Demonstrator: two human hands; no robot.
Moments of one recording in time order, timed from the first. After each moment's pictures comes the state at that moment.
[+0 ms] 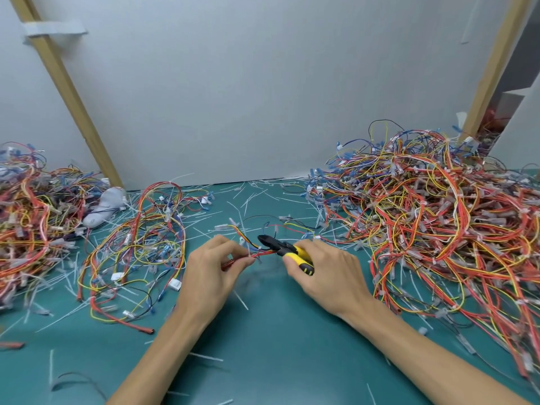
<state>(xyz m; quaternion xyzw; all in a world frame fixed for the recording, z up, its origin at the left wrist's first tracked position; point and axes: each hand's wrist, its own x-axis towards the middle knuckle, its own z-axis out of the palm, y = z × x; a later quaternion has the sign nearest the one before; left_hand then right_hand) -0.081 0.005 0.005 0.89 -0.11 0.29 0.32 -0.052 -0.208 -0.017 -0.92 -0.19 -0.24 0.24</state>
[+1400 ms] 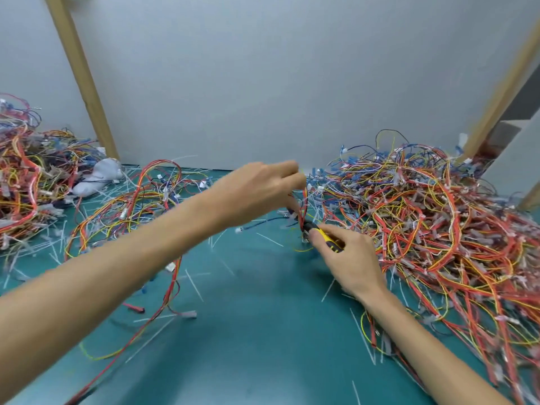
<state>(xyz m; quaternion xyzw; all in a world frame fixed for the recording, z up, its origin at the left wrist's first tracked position) -0.024 -0.022 0.107 0.84 -0.43 0.34 0.02 -0.035 -0.236 0.002 -0.89 -0.12 -0.23 0.38</state>
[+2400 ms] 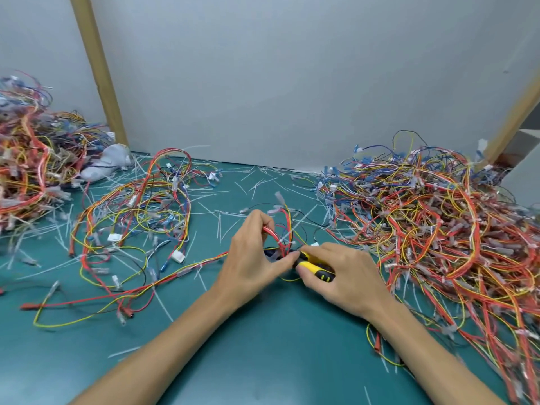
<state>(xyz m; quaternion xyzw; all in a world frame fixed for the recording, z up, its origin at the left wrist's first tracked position) -0.062 -0.032 -0.018 0.83 -0.13 0.32 0.44 -0.048 -0.226 -0.011 -0.93 -0.28 -0.18 0.18</state>
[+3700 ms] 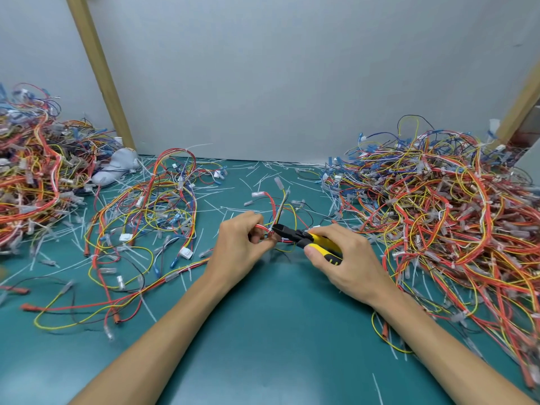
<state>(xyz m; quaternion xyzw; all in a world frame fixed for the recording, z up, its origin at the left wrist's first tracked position) -0.050 -0.005 -0.019 0.87 -0.13 0.30 0.38 -0.041 -0.225 -0.017 -0.88 -0.29 -0.17 0.33</state>
